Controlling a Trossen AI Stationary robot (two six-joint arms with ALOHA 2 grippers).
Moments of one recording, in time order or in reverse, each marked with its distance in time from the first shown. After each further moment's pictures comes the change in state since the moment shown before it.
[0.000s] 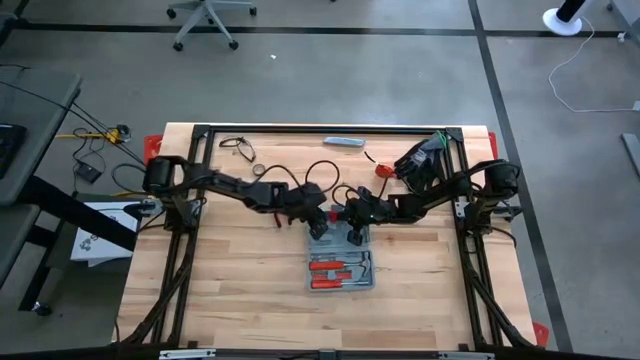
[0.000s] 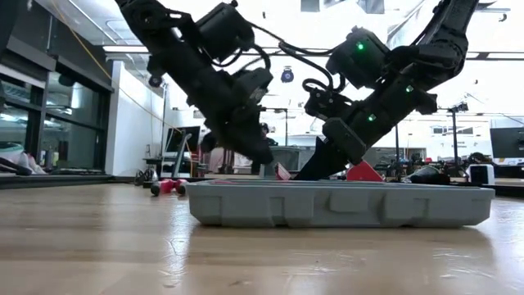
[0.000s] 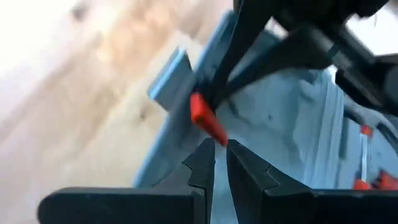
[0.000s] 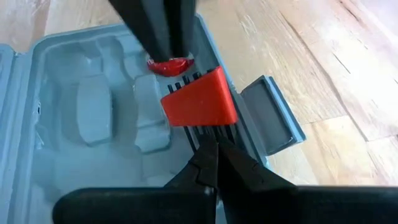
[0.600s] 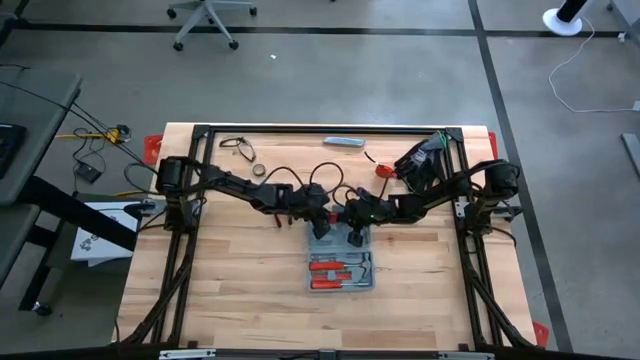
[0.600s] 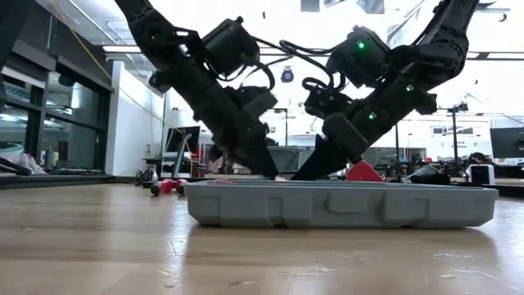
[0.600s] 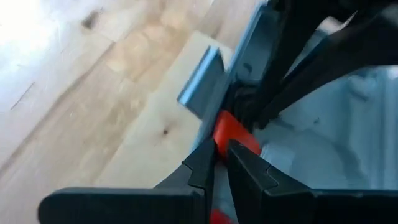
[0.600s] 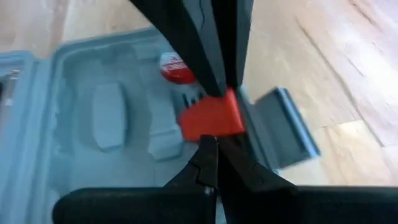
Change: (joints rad) left arm 0.014 0.100 0.003 0.084 -0.040 0.098; right arm 0.001 0.000 -0.001 0.018 -0.043 0.004
